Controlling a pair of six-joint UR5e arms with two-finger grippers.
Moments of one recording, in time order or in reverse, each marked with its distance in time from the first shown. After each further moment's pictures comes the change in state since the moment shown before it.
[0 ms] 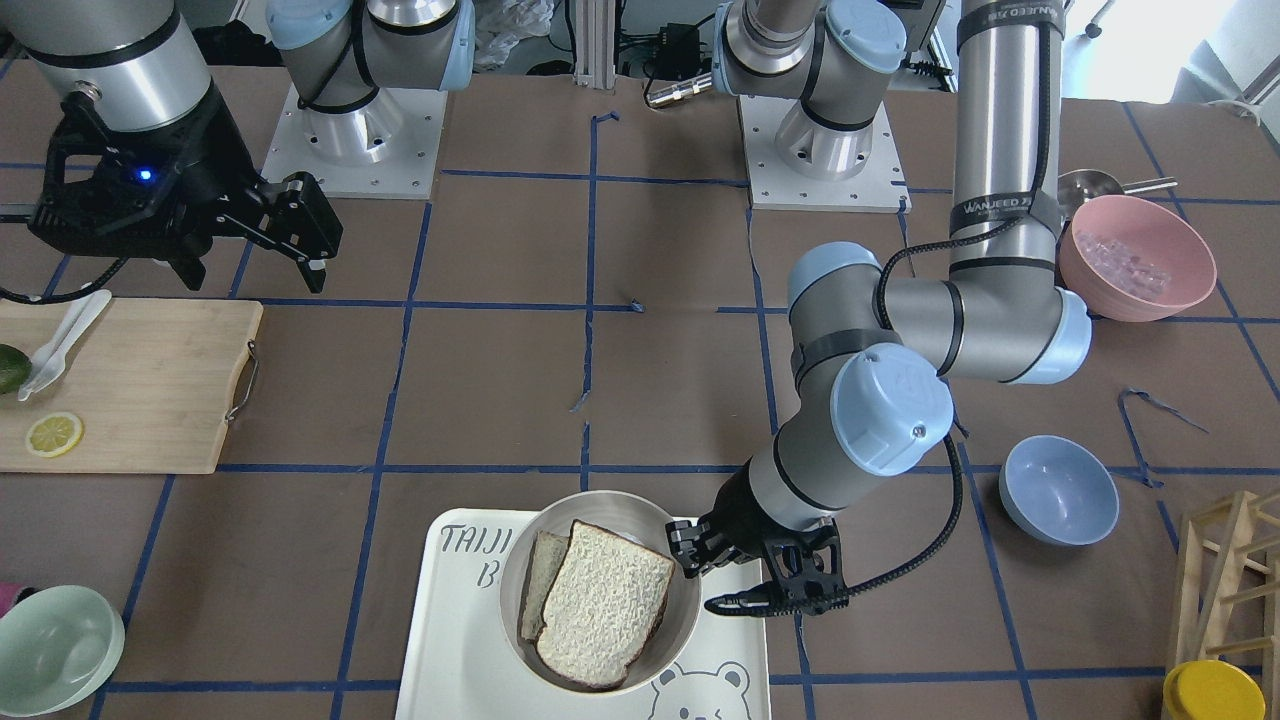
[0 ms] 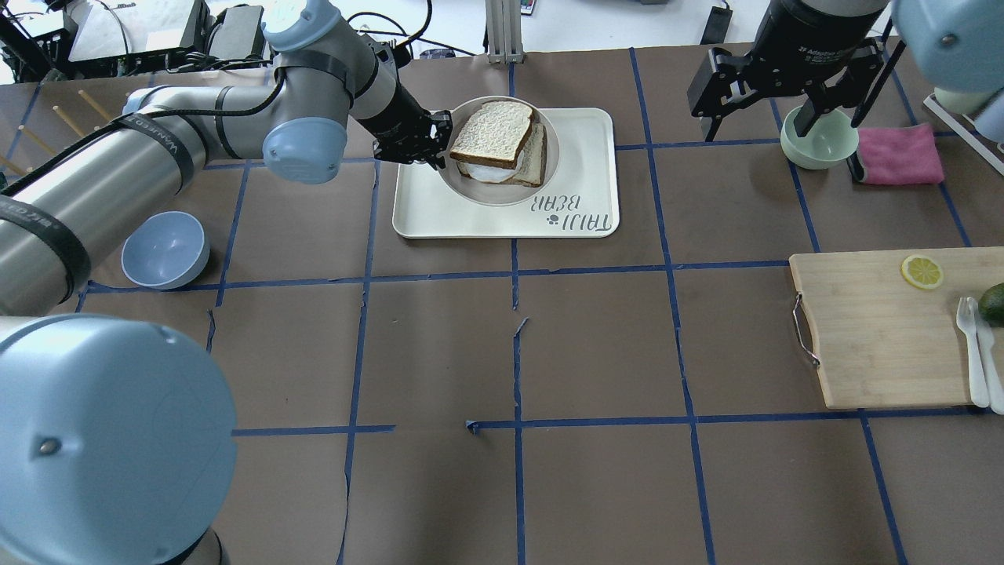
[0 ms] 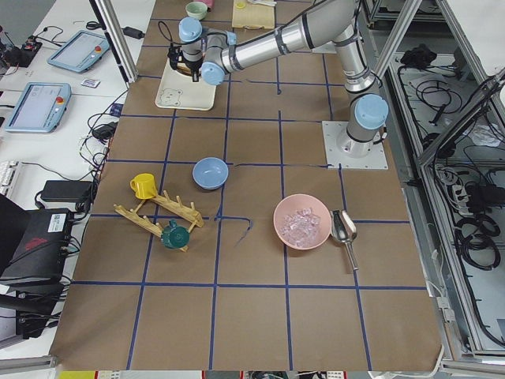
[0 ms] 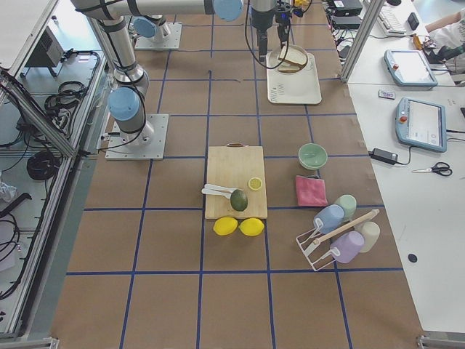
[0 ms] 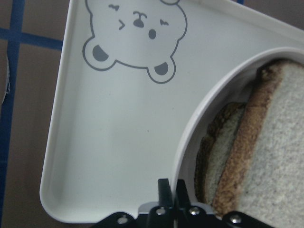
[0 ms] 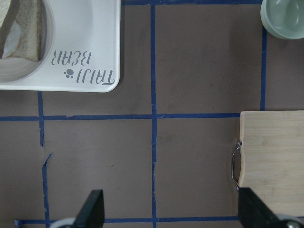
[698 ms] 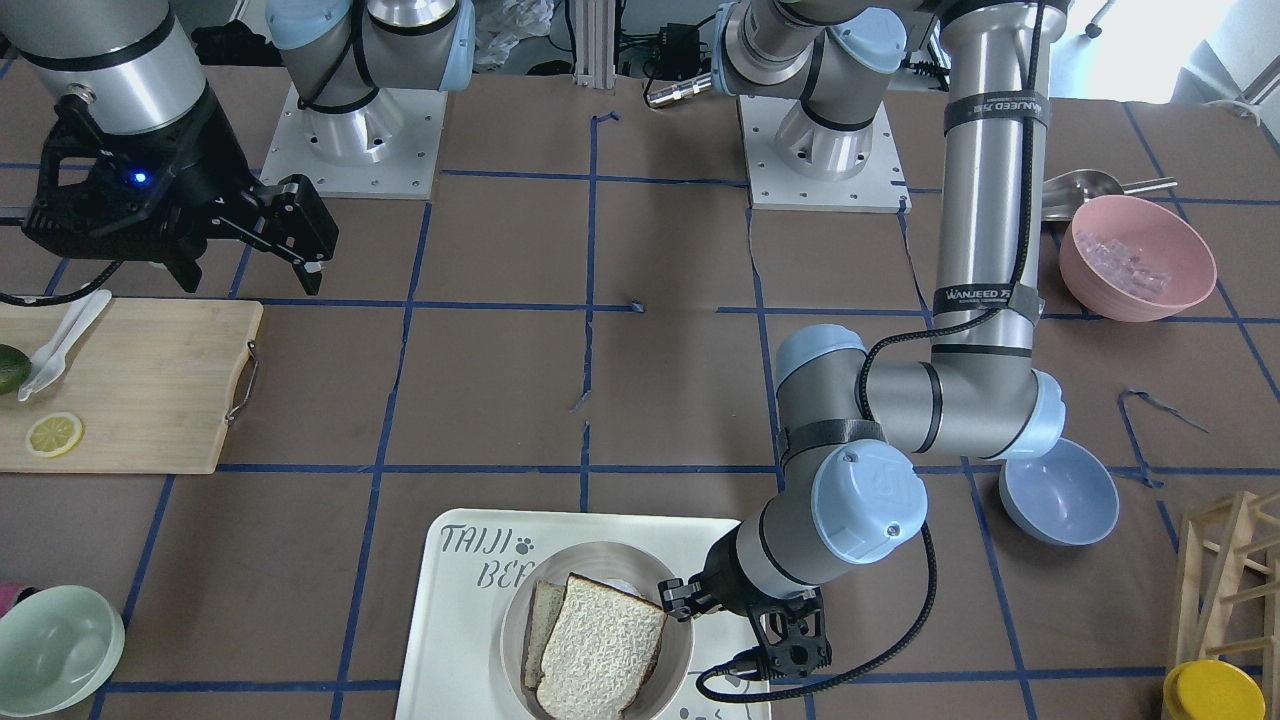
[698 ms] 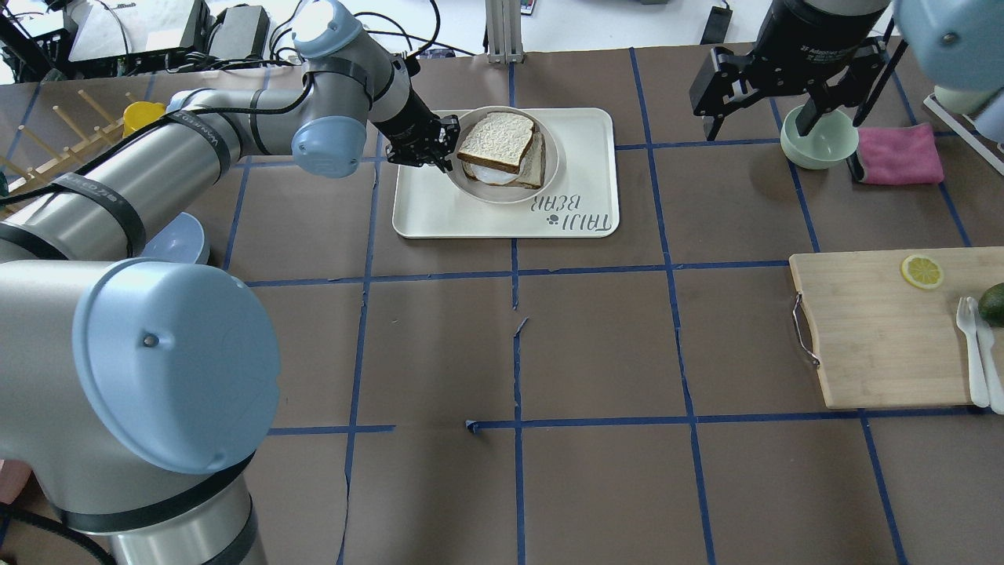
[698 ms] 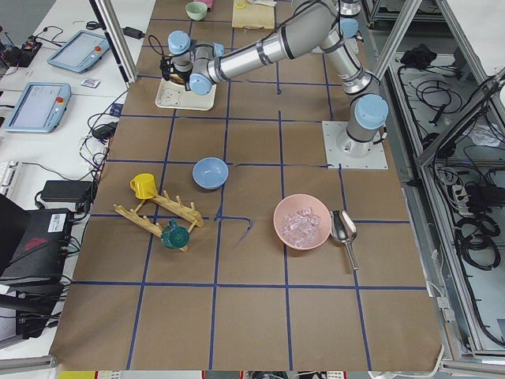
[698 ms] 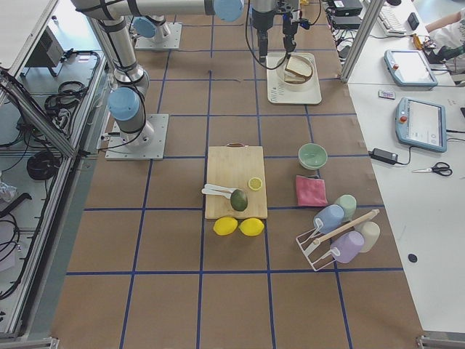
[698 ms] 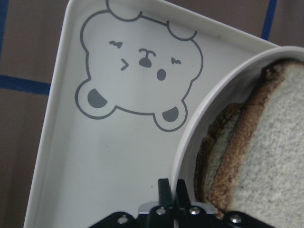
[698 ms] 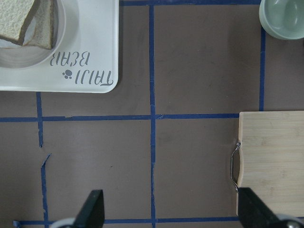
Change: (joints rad) left arm -0.001 -0.113 0.053 0.003 0.000 -0.027; right arm -0.010 0.001 0.000 -0.001 0.000 -0.003
